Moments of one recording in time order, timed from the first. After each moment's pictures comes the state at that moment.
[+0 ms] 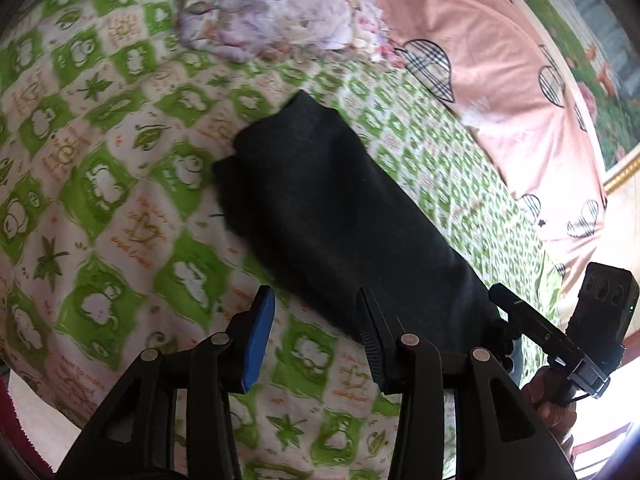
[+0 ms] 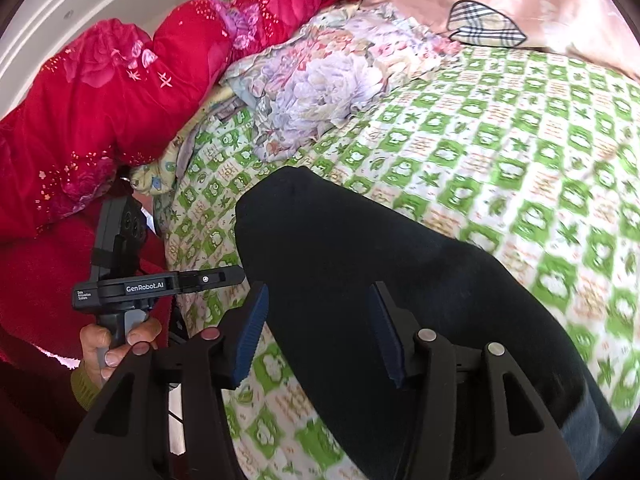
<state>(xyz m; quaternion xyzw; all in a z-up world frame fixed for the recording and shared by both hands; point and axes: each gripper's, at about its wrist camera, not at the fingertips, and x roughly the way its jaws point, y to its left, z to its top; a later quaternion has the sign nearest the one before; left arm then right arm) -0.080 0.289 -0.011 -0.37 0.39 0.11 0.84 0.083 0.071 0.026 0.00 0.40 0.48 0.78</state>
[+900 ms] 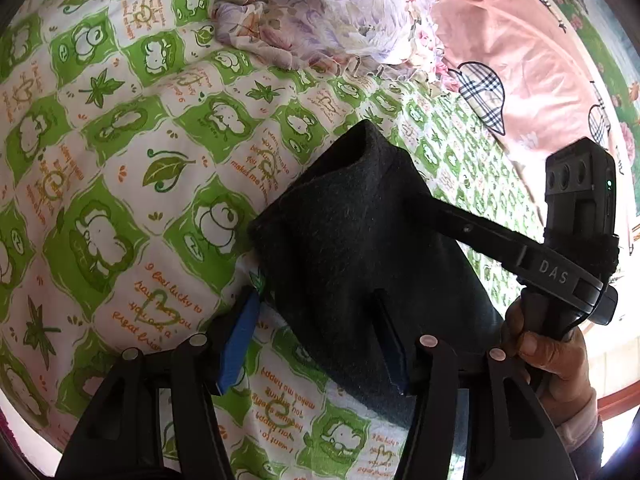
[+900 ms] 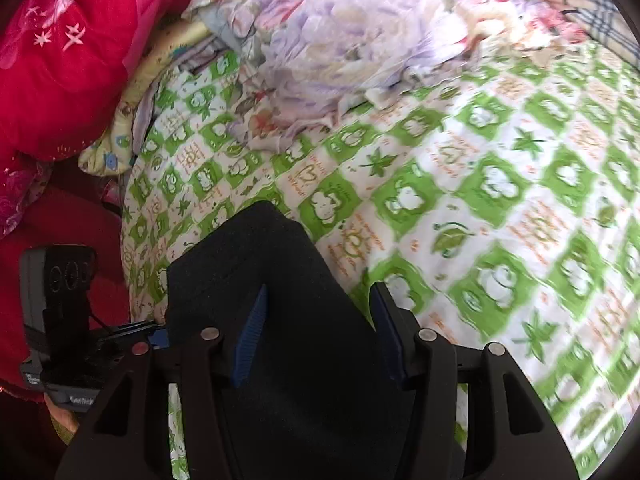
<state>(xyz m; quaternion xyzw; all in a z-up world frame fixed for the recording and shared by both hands) -0.037 0.323 -0.031 -0.40 0.39 0.17 0.81 0.188 0.239 -0.010 -0.11 0.47 0.52 0.70</state>
